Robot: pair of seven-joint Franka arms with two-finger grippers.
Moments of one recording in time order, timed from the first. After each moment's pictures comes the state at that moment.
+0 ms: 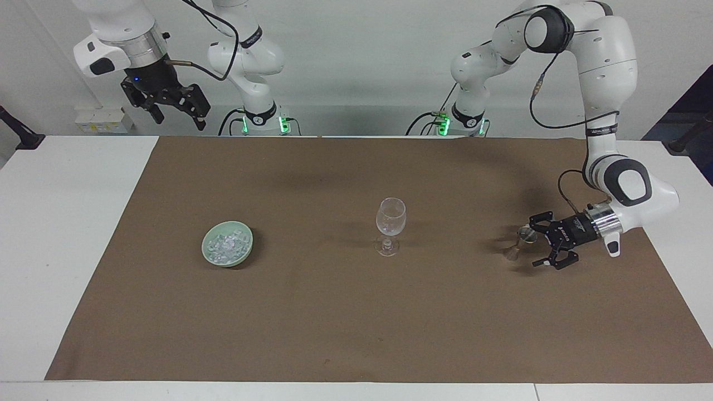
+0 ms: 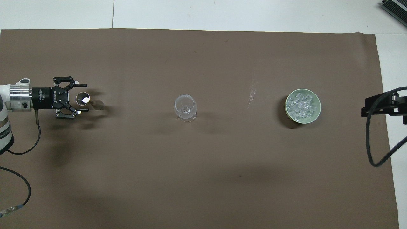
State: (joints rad) left arm 0.37 0.51 -0.12 -1.78 -0.99 1.84 -0.87; right arm -0.03 -0.02 0.03 -1.45 -0.01 1.37 0.20
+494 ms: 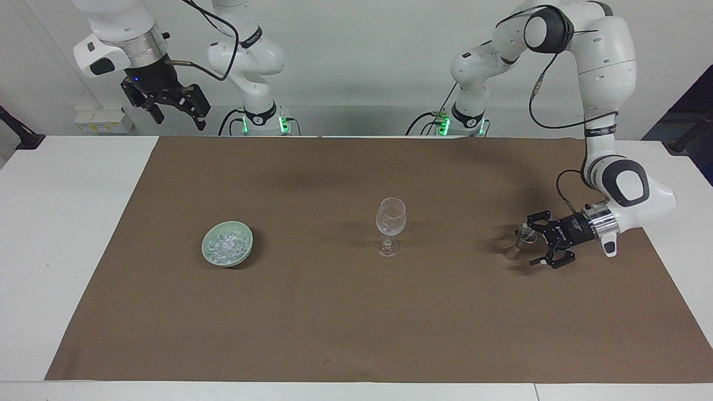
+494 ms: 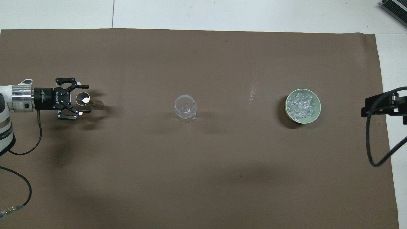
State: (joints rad) left arm 0.37 0.51 -0.12 -1.79 -0.99 1.83 -0.87; right arm -0.03 -0.02 0.03 -1.45 -0.01 1.37 0.20
